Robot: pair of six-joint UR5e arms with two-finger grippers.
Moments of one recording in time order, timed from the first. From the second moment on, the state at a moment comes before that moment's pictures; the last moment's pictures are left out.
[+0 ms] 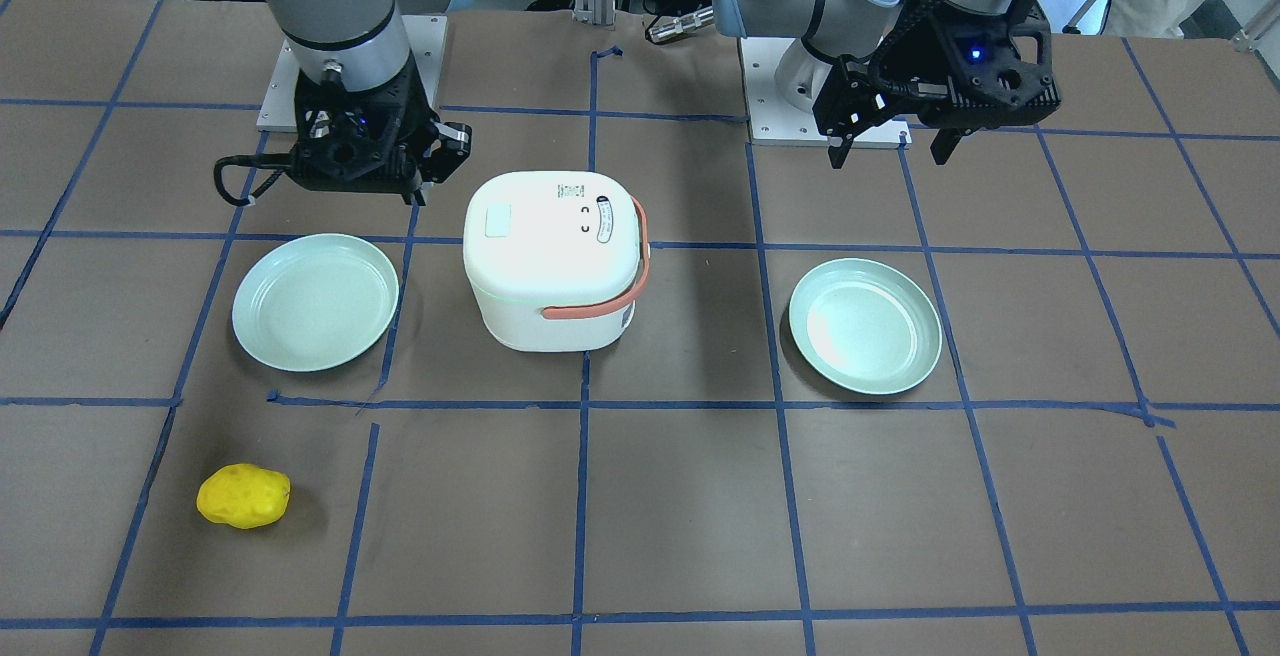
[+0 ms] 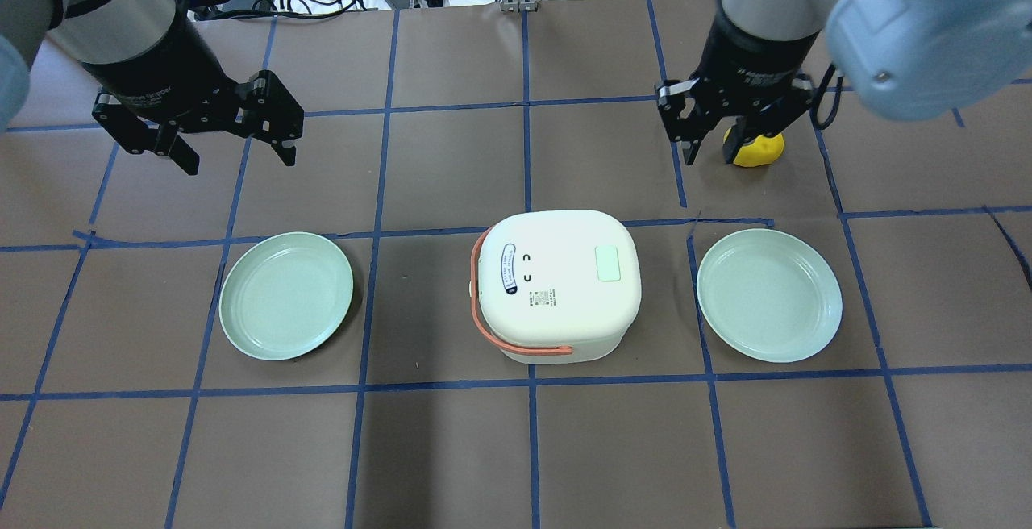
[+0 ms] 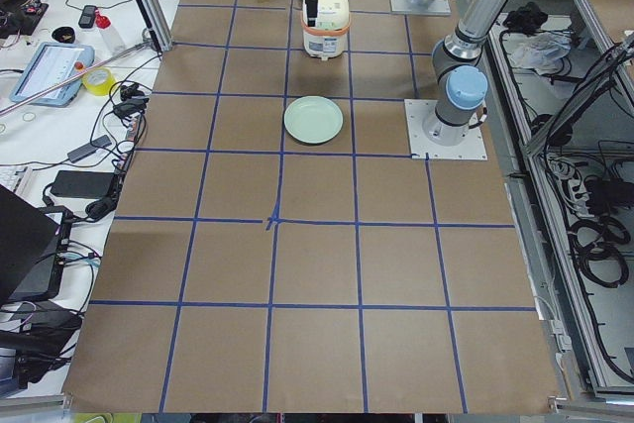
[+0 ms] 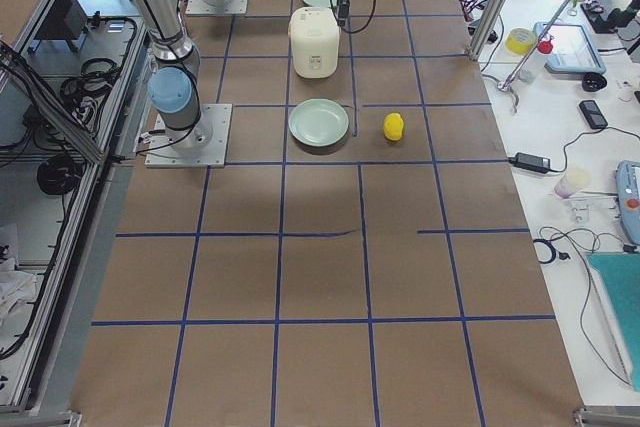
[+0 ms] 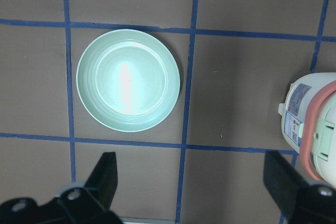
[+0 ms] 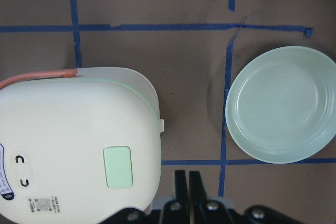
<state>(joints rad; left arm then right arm) -1.55 -1.50 -1.59 -1.62 1.59 -0.05 1.76 -1.54 1.66 -1.59 -1.56 0.19</state>
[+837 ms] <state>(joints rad) -1.55 -1.50 -1.59 -1.62 1.59 -0.05 1.85 -1.53 1.81 -1.75 -1.56 0.27</state>
